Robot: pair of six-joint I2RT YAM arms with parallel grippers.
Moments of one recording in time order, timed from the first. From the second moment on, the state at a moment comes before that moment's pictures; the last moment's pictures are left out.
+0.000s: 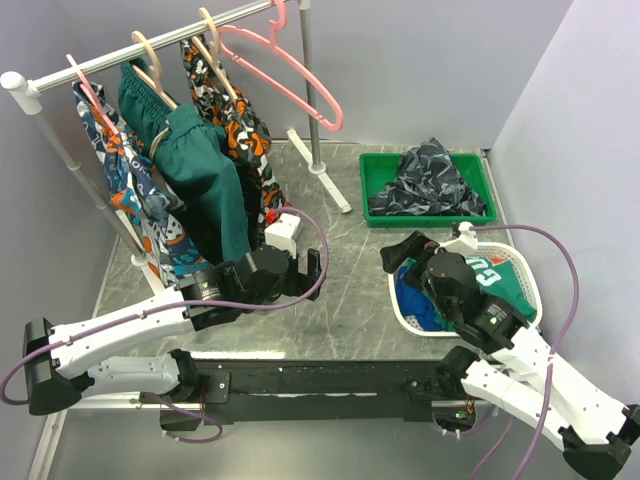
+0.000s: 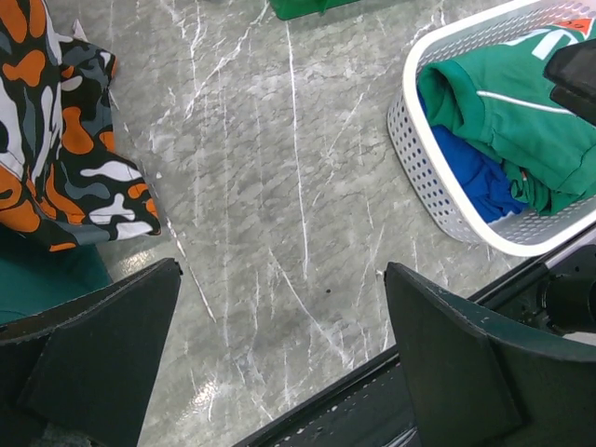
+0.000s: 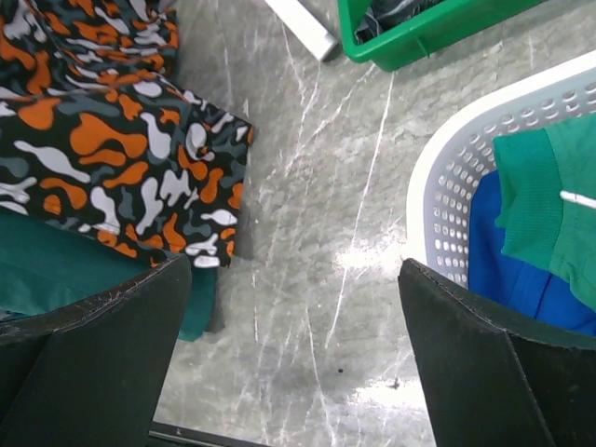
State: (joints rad) left arm -1.11 1.06 0.96 -0.41 -0.43 -0.56; right arm 0.74 0.63 0.71 -0.54 0.49 0.93
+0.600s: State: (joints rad) left arm -1.11 1.13 0.97 -0.41 -0.38 -0.56; right arm 0.29 1.21 1.10 -0.50 0.25 0.75
